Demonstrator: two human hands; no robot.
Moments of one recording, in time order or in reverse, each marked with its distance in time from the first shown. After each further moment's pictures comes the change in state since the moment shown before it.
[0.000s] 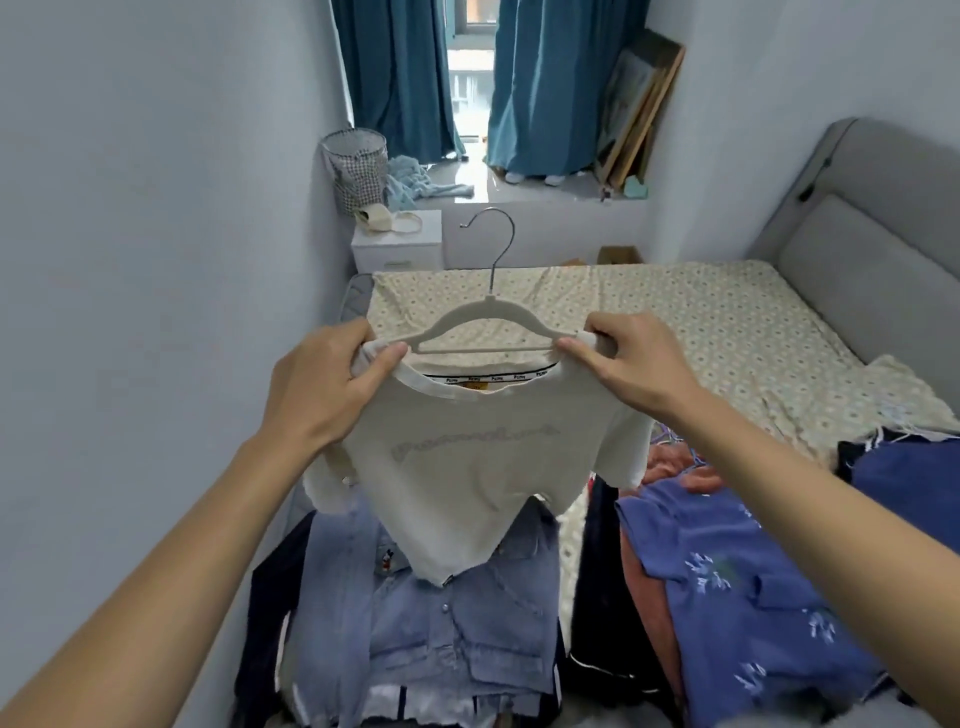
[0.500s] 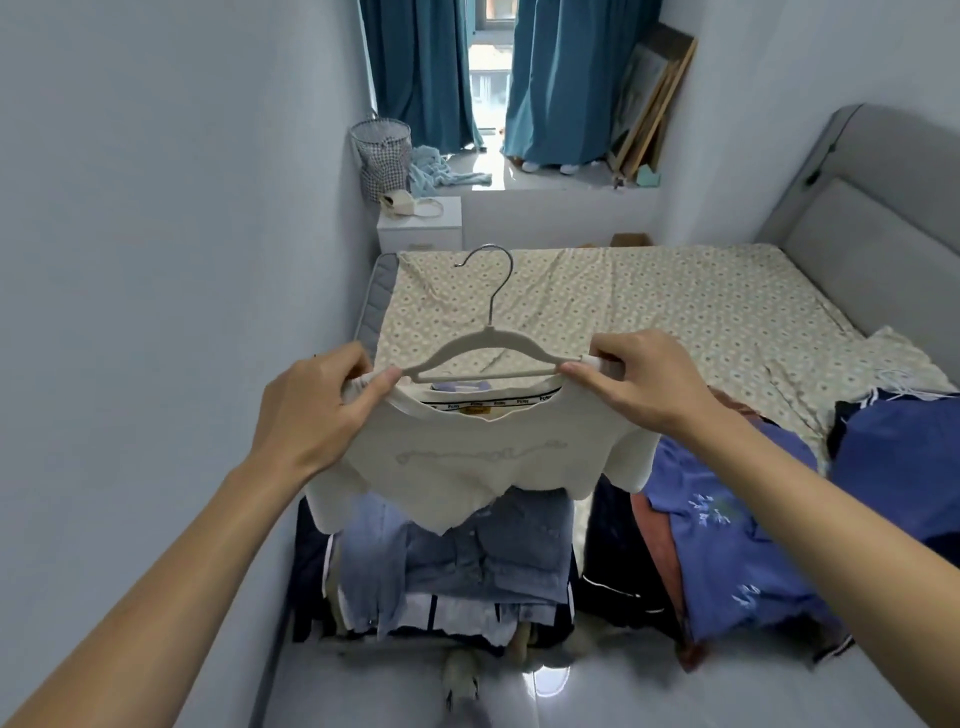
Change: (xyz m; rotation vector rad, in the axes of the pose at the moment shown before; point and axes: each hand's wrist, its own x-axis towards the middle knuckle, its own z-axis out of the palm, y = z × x) left_hand -0.174 -0.002 -0.081 -0.002 -0.003 -0.053; right_hand -0.147 -0.109 -0.025 -0.026 -0.045 -0.072
